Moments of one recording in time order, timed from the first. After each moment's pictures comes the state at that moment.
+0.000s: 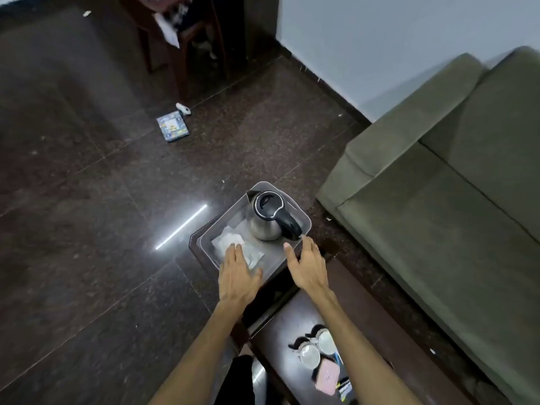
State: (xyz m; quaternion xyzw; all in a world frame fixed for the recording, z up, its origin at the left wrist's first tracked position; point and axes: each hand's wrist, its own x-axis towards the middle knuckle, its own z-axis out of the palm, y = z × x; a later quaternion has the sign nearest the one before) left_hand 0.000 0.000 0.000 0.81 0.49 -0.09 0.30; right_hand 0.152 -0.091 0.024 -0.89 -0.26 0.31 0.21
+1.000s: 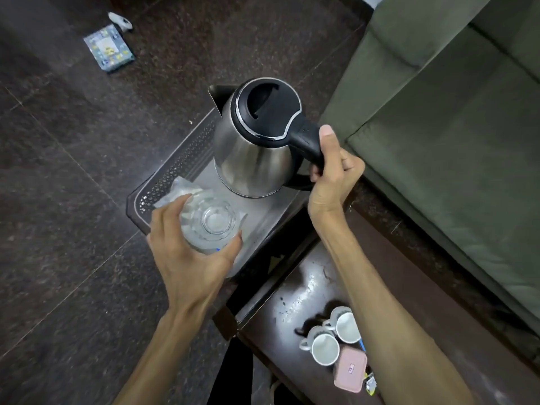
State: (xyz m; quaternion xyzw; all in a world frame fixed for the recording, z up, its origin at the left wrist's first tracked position) left_hand 0.007 0.002 -0.091 0.76 0.51 0.26 0.32; right_hand 0.215 -0.041 -0.100 -0.66 -0.06 0.13 0.74
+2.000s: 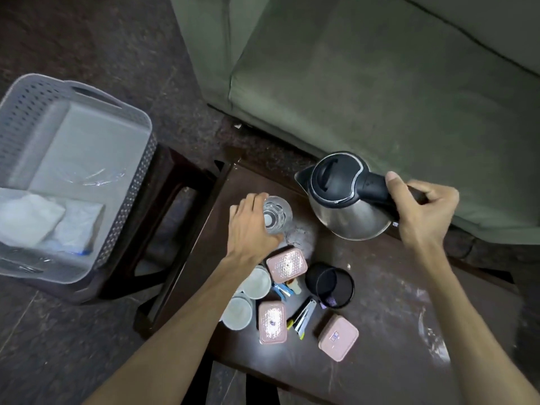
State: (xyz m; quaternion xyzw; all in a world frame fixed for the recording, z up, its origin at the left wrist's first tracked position) left_hand 0.177 -0.243 -0.240 0.93 0.21 -0.03 0.29; right_hand 0.308 -0.462 -0.109 -0.89 -0.05 -0.01 0.46
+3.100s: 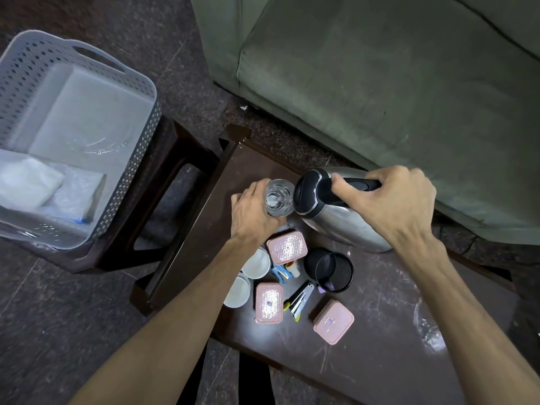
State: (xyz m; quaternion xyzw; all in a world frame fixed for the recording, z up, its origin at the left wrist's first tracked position) left_hand 0.170 -0.251 -0.259 0.89 0.27 -0.06 0.37; right_hand 0.280 -0.413 -0.089 -0.98 -0.14 0.03 0.12
